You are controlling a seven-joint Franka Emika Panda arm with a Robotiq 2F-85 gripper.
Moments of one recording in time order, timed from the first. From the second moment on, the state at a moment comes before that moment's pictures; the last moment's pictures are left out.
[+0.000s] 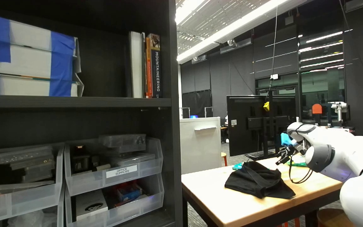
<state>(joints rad) -1.19 1.33 0.32 -0.36 0.51 2.03 1.34</state>
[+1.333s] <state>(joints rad) -1.21 1.31 0.37 -0.36 0.58 2.15 1.20</state>
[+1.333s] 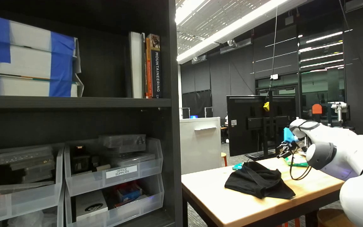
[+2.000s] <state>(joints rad) -1.18 1.31 0.32 -0.36 0.57 2.19 1.21</state>
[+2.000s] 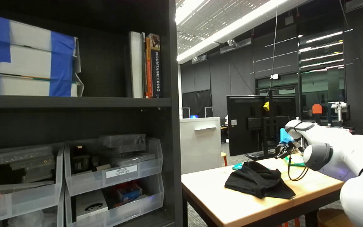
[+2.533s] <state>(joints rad) -1.18 1.31 0.32 -0.37 0.57 2.19 1.21</state>
